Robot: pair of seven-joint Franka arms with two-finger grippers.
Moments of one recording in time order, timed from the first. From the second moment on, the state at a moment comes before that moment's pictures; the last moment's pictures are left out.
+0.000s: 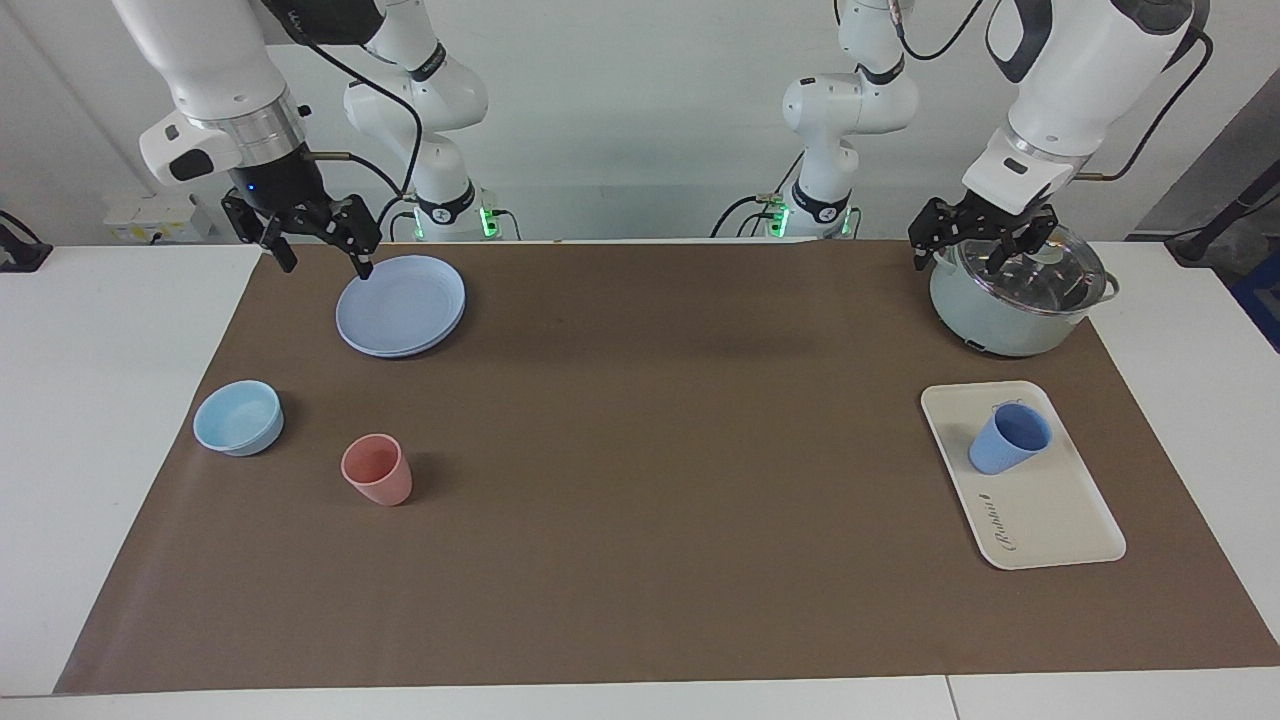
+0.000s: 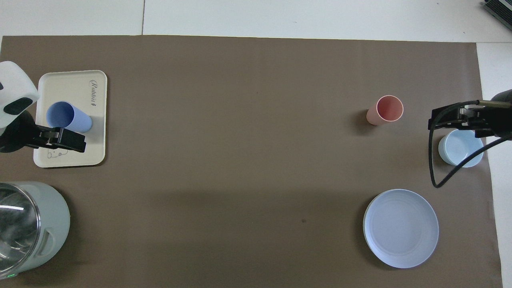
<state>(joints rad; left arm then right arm) -0.04 -0.06 -0.06 -1.68 -0.02 1.56 0.04 0.17 -0.04 -0.13 -1.59 0.01 1.59 0.22</state>
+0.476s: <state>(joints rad) -0.04 -0.06 -0.06 -1.68 -0.02 1.56 0.04 0.17 -0.03 -0.13 -1.58 0.01 1.57 0.22</state>
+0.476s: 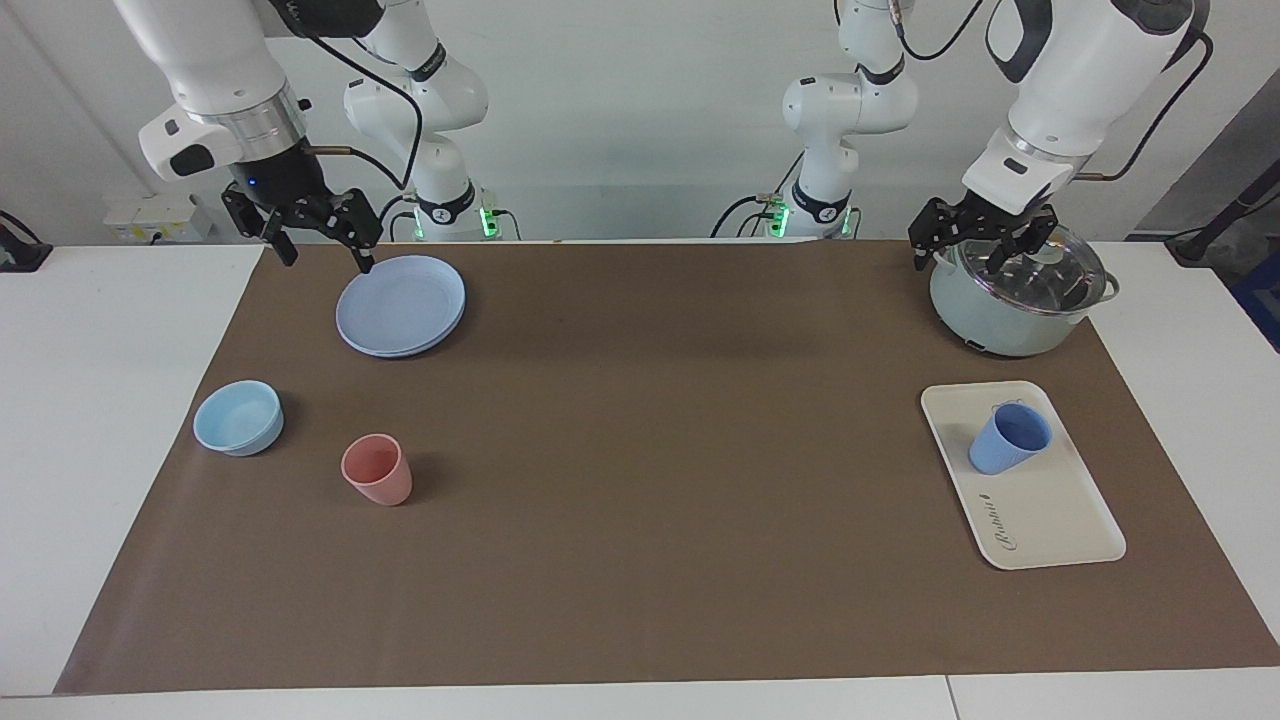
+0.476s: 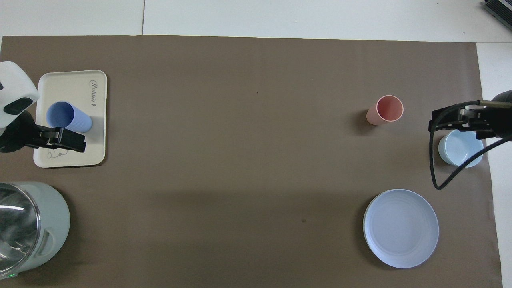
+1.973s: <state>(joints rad) -0.04 -0.06 -0.06 -1.68 -0.02 1.56 0.04 0.02 -0.03 0.00 -1.57 0.01 1.53 0.22</state>
